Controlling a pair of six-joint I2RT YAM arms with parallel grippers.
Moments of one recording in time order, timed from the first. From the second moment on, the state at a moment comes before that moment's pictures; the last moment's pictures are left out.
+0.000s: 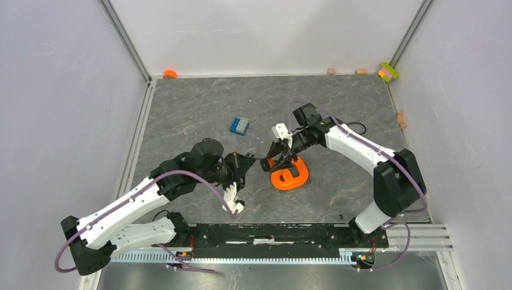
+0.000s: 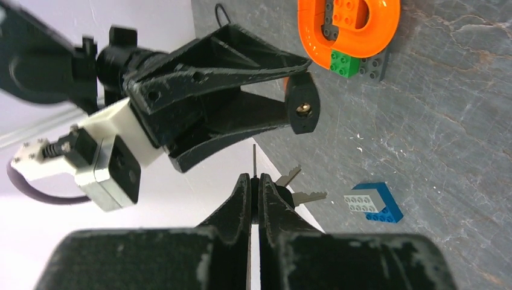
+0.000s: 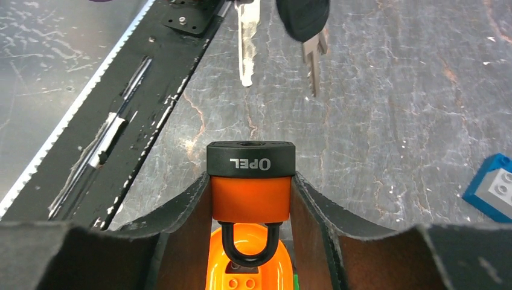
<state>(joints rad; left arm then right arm) -0.91 0.92 0.93 -0.64 0.31 1.85 0.54 1.57 1.11 -0.57 -1.20 -1.01</state>
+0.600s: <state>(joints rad) -0.96 0.87 0.86 -0.67 0.28 1.89 0.54 1.61 1.12 -0.60 -1.22 -0.92</state>
